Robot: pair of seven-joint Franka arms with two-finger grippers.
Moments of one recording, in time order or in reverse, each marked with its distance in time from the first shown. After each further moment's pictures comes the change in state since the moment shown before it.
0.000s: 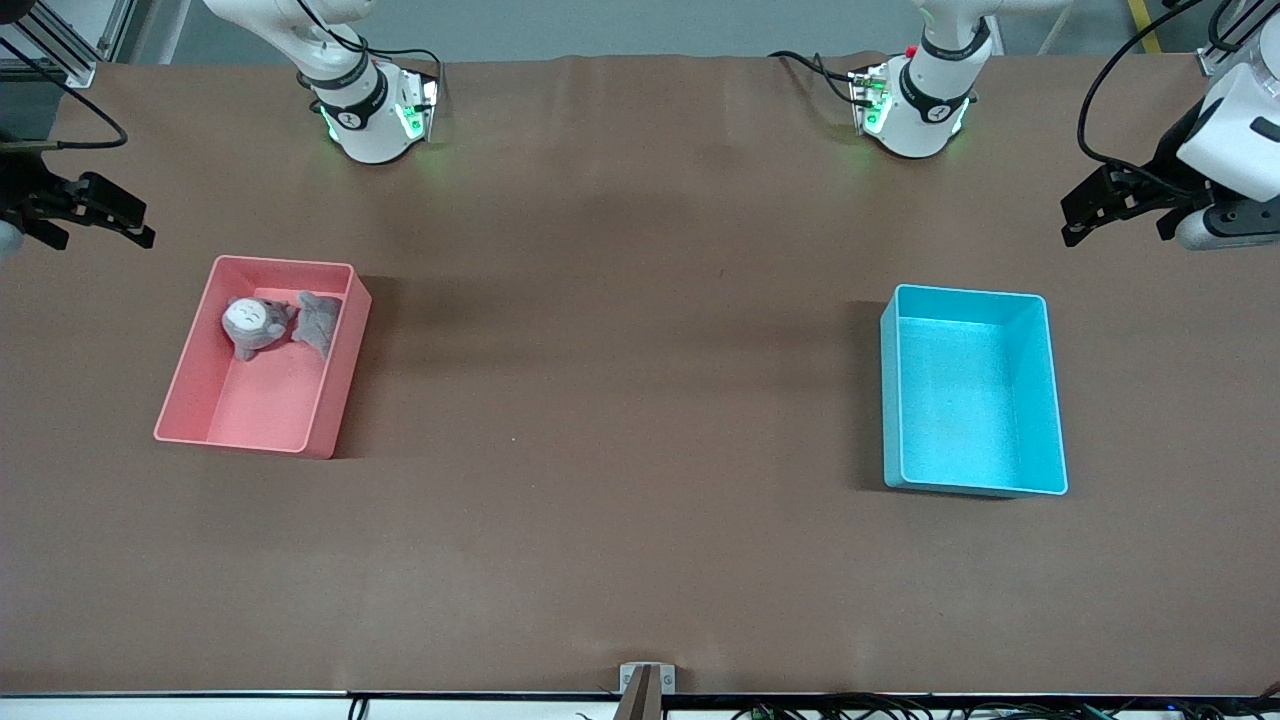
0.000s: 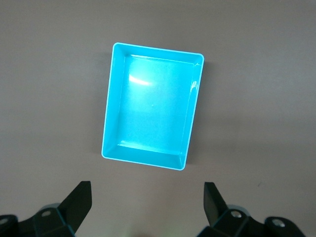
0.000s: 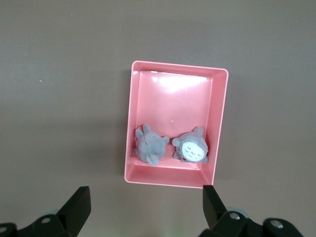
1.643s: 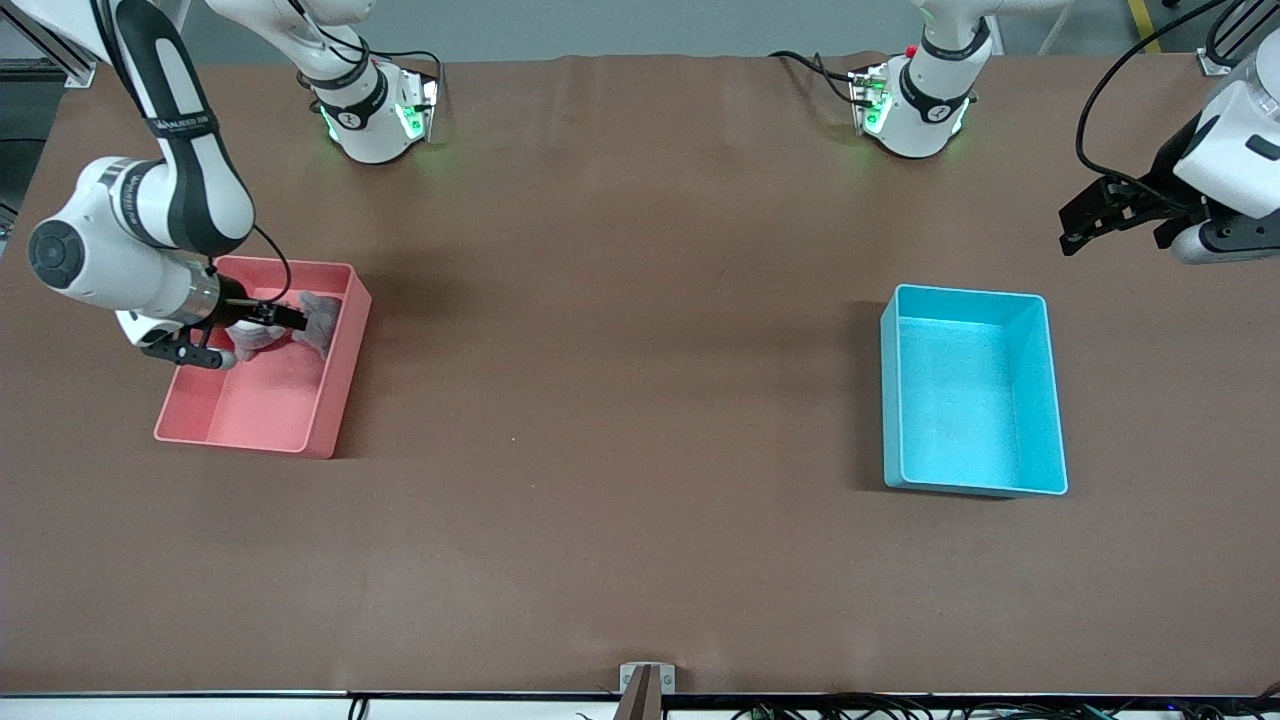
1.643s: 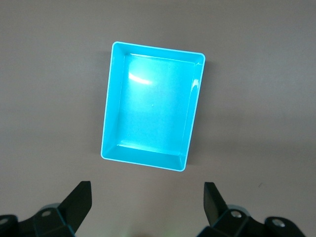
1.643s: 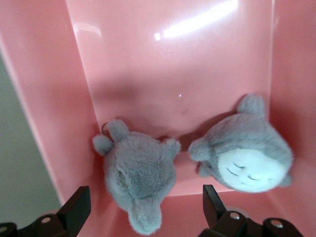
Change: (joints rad) left arm 0.001 0.025 0.001 0.009 0.000 0.001 0.000; right arm -0.056 0.247 -0.014 -0.616 0.109 0.671 0.096
